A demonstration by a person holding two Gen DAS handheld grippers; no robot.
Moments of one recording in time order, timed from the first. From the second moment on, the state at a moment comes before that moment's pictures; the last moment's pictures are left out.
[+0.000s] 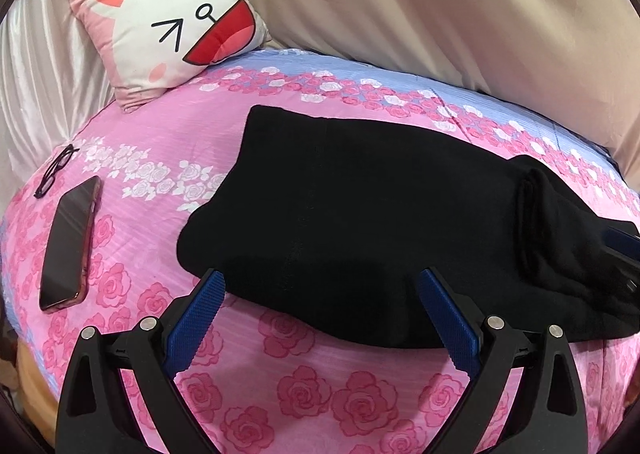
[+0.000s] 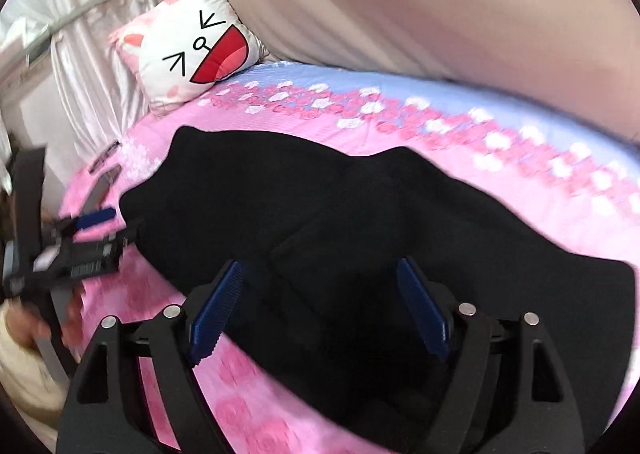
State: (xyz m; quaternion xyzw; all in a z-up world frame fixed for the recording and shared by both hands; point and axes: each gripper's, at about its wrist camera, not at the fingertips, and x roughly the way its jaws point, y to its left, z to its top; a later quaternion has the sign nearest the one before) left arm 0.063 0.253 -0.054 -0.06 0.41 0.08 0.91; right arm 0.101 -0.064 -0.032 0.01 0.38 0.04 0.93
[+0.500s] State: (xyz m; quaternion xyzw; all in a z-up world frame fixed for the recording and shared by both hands) left arm 0.079 0.198 -0.020 -0.05 0.38 0.00 0.92; right arm -0.029 -0.200 -0.023 0.06 0.36 -0.23 0.90
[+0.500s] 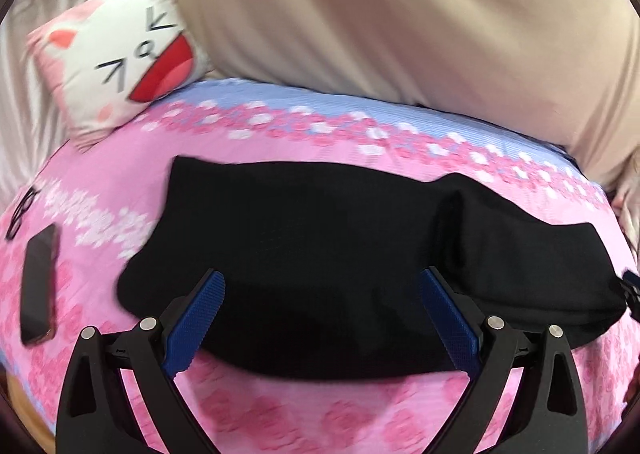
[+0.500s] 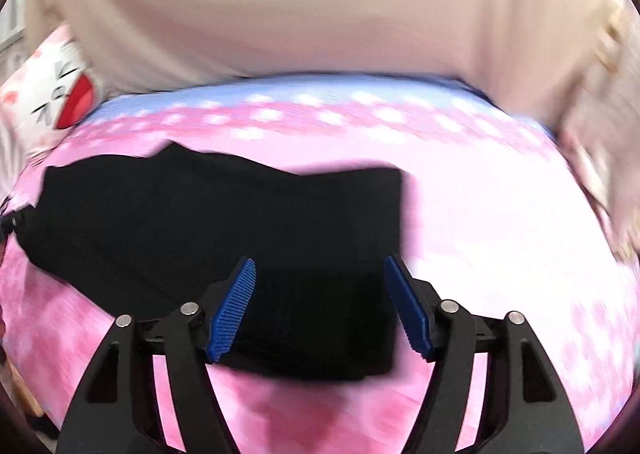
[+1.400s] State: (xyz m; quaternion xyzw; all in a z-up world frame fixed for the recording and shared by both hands) left arm 0.118 0.103 -0.049 0.00 0.41 -0.02 0.91; right arm -0.104 -0.233 -0.024 0.08 0.32 -0.26 0.90
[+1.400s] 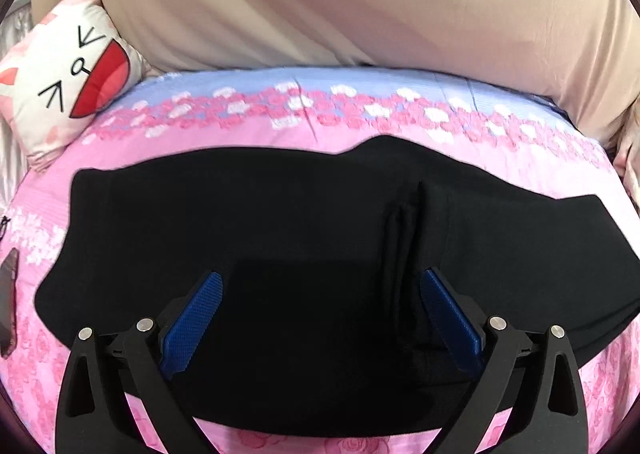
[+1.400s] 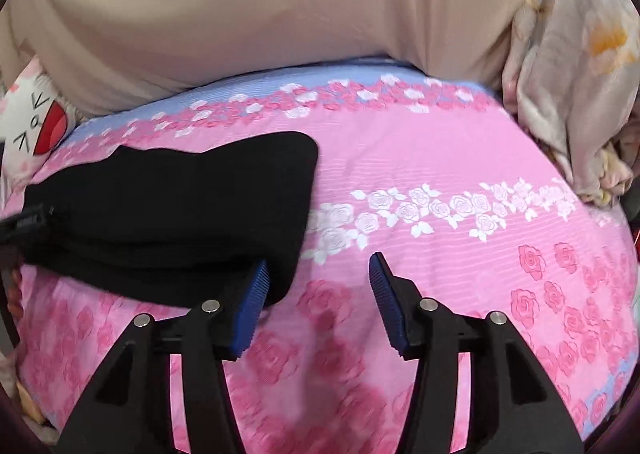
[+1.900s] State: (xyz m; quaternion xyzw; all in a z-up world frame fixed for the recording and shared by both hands) left arm 0.091 0.157 -0.040 -0.04 0.40 0.04 0.91; right arm -0.079 -0.253 -0.055 0.09 0.36 -0.26 0.89
